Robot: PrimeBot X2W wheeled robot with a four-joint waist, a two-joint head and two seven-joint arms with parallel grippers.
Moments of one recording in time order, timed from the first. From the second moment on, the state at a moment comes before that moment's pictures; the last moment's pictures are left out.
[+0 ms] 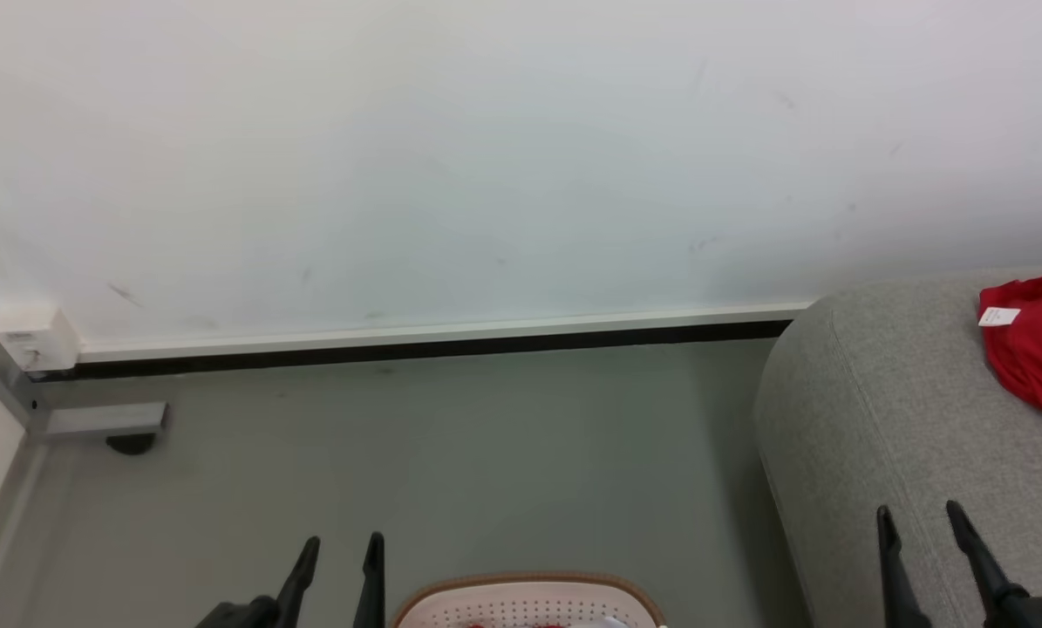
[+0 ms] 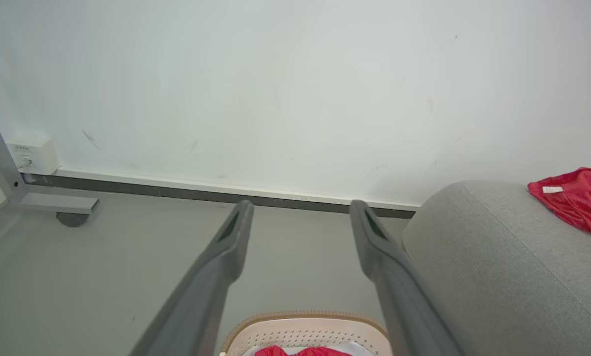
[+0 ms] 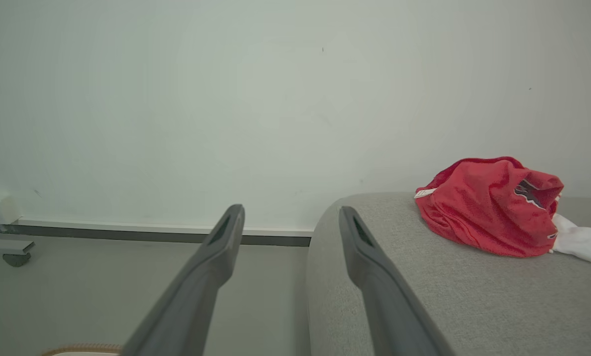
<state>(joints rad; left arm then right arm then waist) 0.00 0.17 -0.33 0.18 -0.43 0.14 -0.26 0.00 -0.05 -0.06 0.23 0.08 0.13 -0.26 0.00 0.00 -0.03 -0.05</state>
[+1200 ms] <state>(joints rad) -0.13 0.09 -0.31 0.28 -0.21 -0.01 -0.16 -0.09 -0.05 0.01 0.19 0.14 0.13 -0.26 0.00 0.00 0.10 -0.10</state>
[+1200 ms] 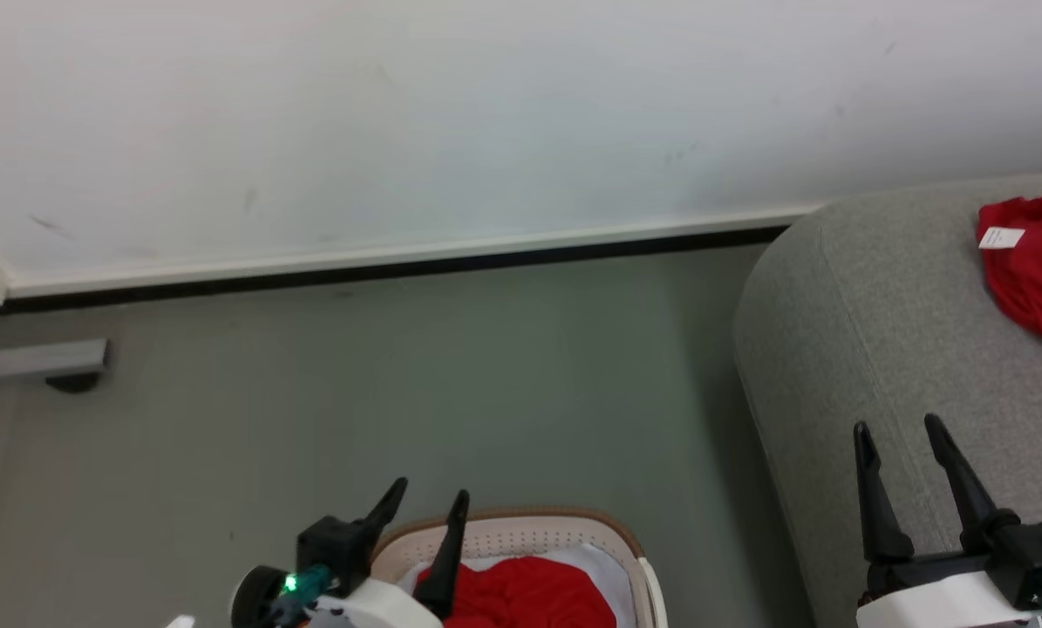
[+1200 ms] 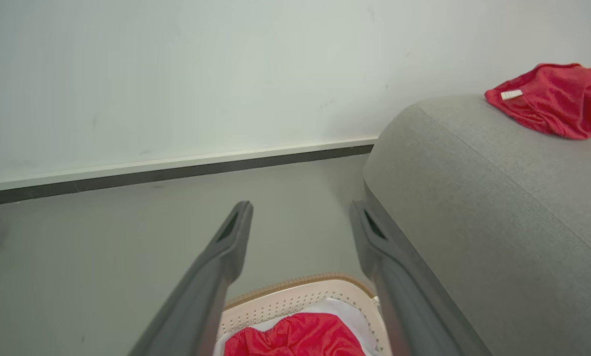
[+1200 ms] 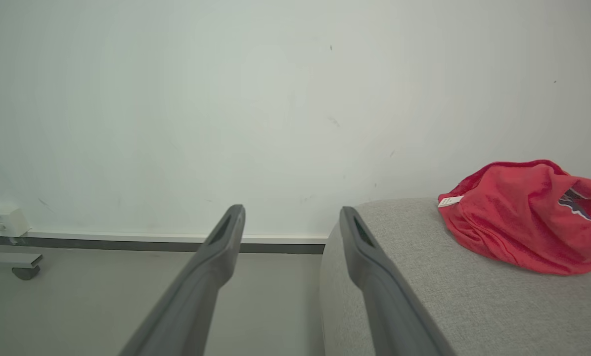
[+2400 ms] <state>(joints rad) -0.79 0.14 -0.49 1.05 -0.08 -0.06 0.09 -0.47 -0.05 -0.04 -0.14 0.27 0.13 -0.26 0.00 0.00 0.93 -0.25</state>
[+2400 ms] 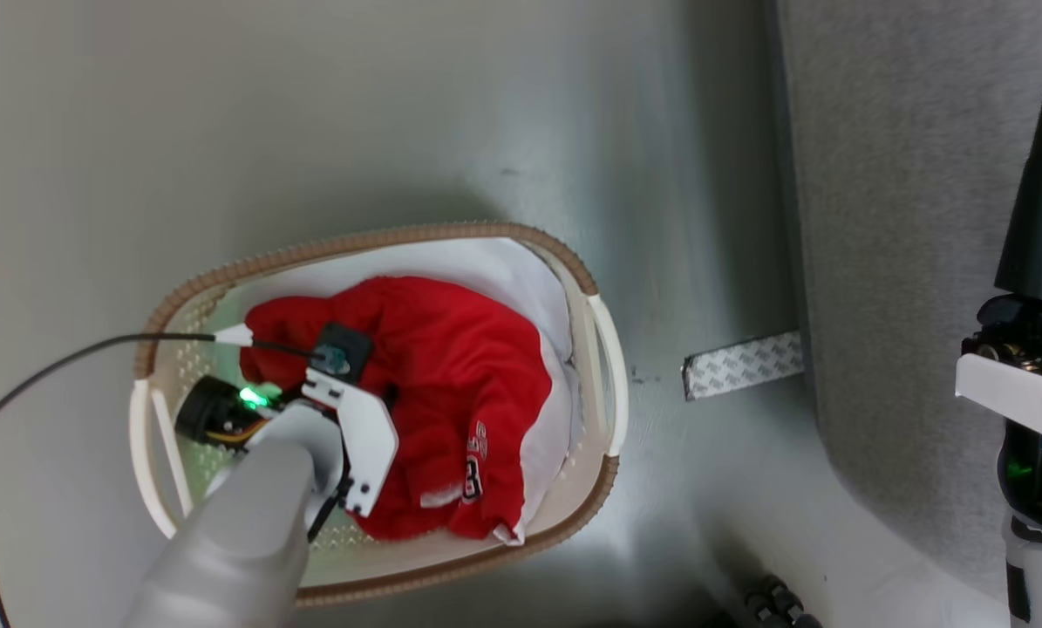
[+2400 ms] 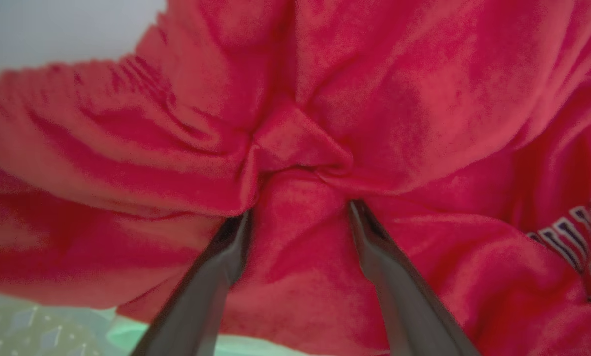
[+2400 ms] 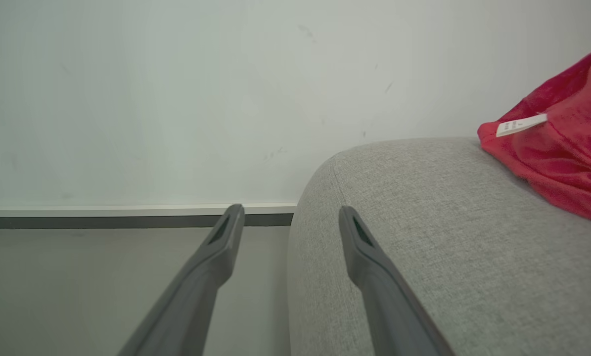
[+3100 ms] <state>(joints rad) -0.68 0.06 -0.48 1.13 -0.20 -0.09 -0.17 -0.35 -0.05 -0.08 0.00 0.30 0.13 -0.26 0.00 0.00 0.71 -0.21</state>
